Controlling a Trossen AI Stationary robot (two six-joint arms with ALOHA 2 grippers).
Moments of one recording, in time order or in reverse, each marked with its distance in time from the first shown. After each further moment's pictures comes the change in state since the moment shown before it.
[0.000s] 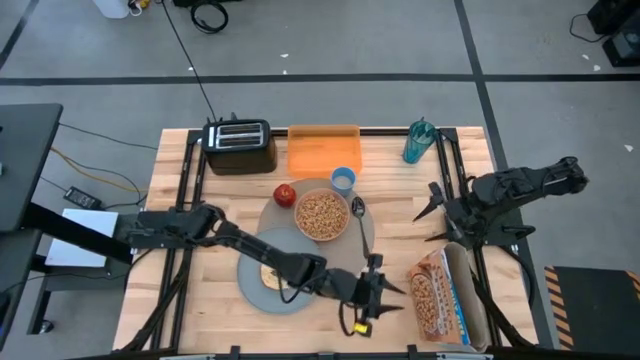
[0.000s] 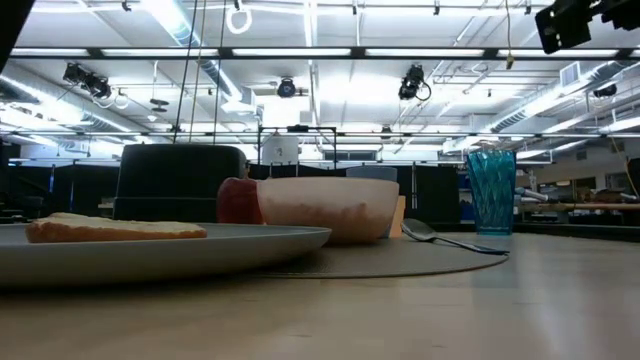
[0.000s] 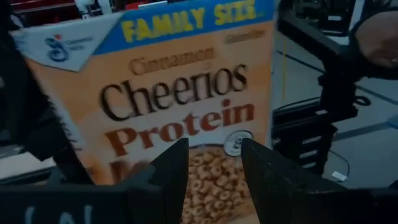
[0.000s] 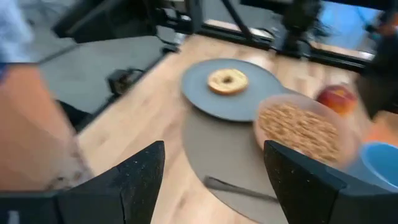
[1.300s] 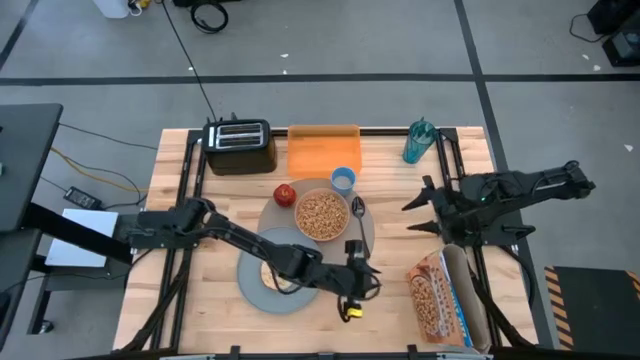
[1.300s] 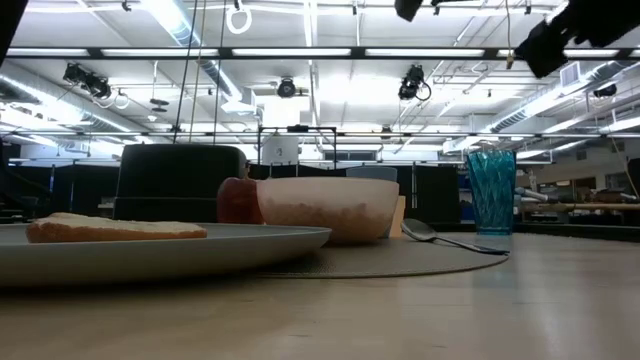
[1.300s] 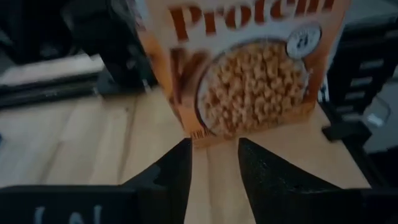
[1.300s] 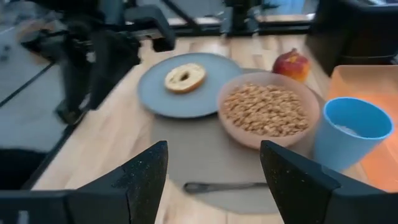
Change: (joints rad) left arm 0.009 -0.104 -0.120 -0.322 -0.138 -0.136; right arm -0.092 0.069 -0.044 0.108 0.103 0.208
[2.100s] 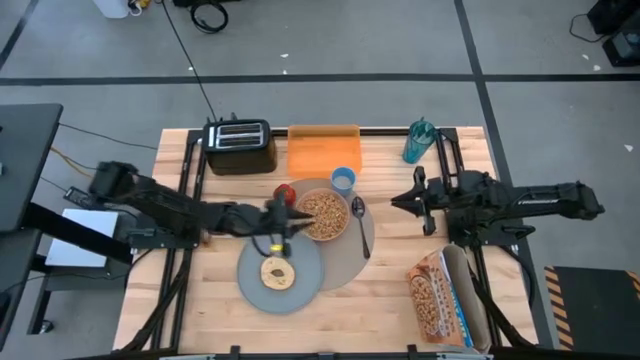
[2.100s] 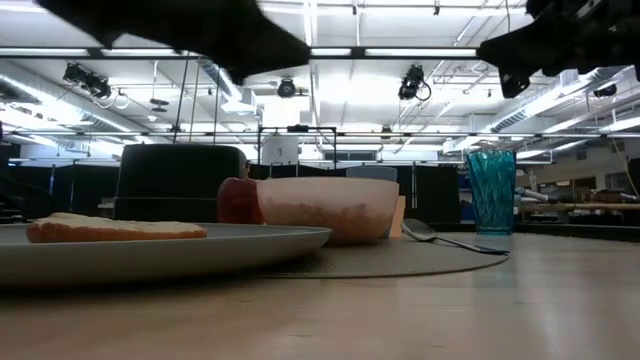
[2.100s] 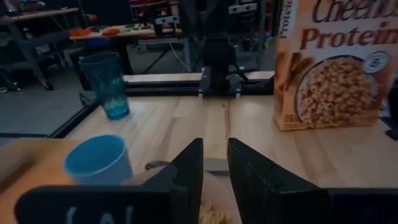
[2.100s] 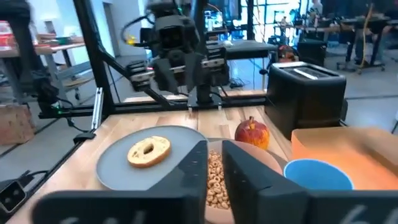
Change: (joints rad) left arm 0.176 -0.724 -1.103 0.680 -0.002 0.042; right arm -0.262 -0.026 -0.293 0.630 -0.117 -0.048
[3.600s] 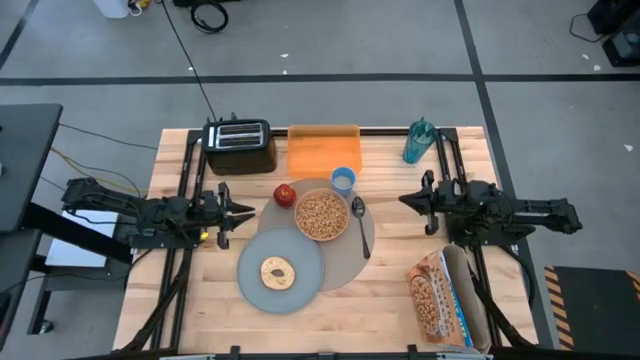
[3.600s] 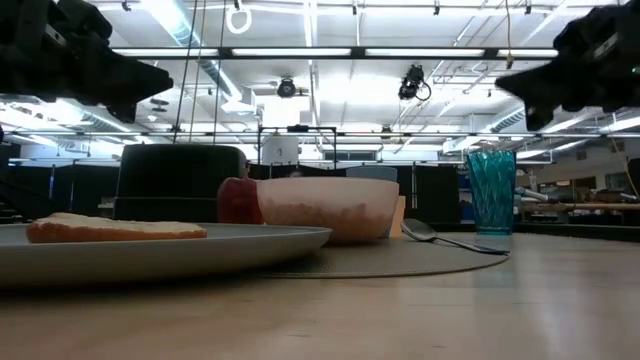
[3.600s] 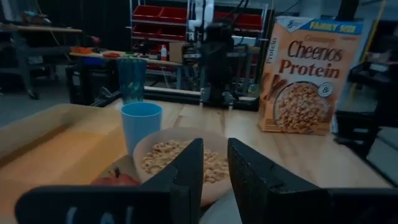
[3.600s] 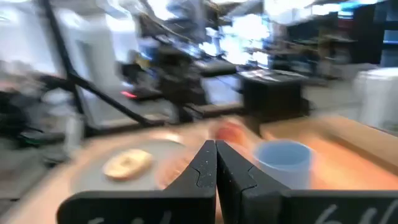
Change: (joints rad) left arm -0.005 -1.112 -0.622 -0.302 0.024 -0.088; right arm -0.020 -0.413 -0.241 -0.047 0.096 0.071
